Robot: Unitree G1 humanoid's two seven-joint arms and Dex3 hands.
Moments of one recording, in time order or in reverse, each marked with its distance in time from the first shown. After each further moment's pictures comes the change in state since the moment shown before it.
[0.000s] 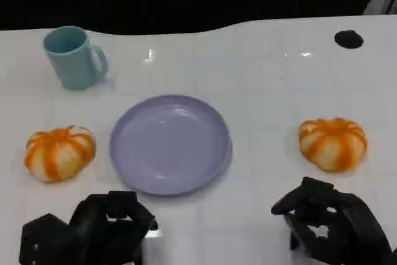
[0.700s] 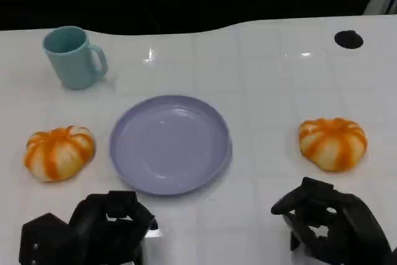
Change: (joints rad) left arm -0.002 0.000 0.001 0.000 -0.002 0.003 0.000; right arm -0.002 0.000 0.000 0.007 0.000 -0.003 -0.002
